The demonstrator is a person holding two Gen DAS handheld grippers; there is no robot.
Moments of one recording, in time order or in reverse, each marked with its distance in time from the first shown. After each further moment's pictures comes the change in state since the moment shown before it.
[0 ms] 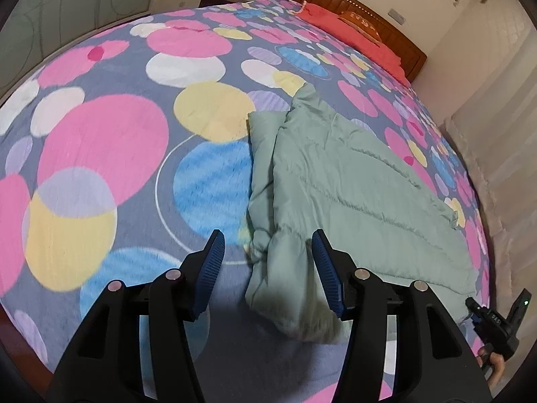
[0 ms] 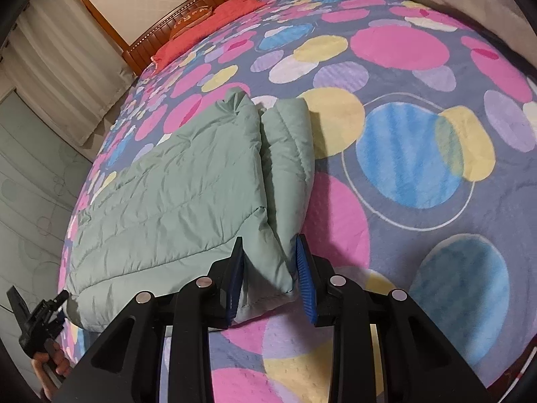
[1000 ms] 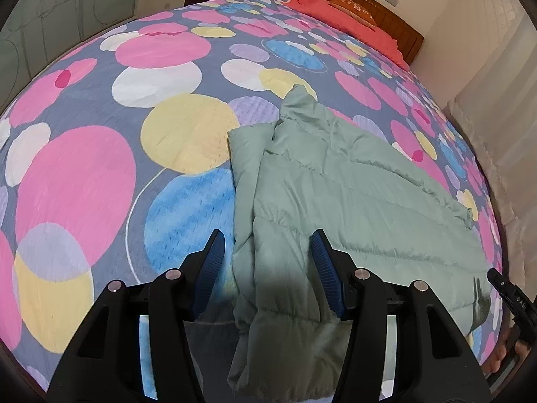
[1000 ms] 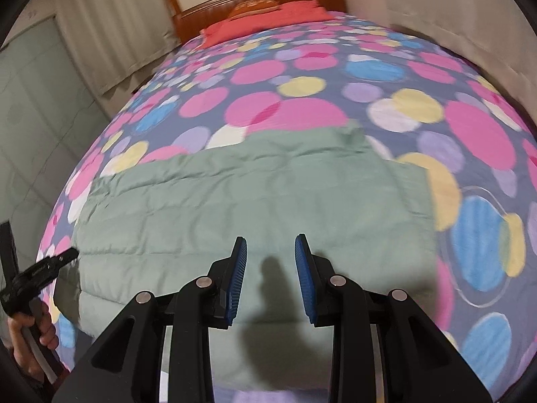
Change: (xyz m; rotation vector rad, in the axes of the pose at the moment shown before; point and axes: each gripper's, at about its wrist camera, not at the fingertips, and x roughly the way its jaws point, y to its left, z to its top) left arm 0.038 -0.016 0.035 0.078 0.041 0.026; right arm 0.027 0.134 0.020 -0.294 -0.009 -0.010
